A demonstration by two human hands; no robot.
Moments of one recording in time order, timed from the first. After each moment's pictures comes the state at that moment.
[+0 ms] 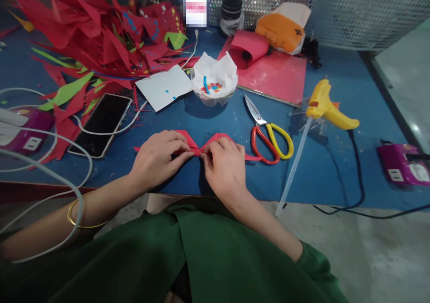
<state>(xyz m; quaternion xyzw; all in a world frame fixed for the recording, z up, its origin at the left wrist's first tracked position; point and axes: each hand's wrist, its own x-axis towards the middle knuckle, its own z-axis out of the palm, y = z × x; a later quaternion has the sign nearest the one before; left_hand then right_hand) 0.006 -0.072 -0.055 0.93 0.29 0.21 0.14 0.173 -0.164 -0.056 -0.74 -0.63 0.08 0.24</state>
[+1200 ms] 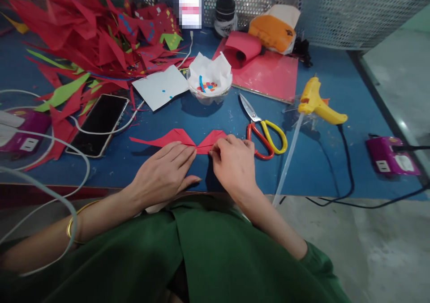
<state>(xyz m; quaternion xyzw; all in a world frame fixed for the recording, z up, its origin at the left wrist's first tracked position) 0.005 -0.107 -0.049 0.98 0.13 0.14 -0.07 0.191 -0.173 -0.049 -0.76 -0.62 0.04 0.20</state>
